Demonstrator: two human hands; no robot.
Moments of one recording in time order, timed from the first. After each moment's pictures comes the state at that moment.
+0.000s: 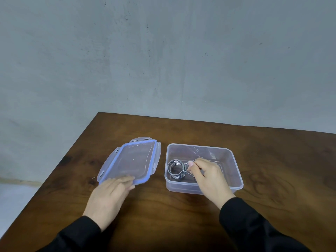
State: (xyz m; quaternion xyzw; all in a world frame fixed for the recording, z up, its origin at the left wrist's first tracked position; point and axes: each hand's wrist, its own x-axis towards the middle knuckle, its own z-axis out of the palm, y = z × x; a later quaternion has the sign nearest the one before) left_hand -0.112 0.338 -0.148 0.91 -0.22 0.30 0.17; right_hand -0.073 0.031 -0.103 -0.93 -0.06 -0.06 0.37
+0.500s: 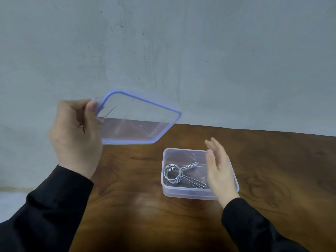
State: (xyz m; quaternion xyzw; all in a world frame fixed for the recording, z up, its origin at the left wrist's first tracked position) left_hand -0.072 0.310 0.038 0.75 -0.04 0.50 0.43; right_hand -0.075 0.018 -0.074 -0.81 0.03 -0.14 0.57
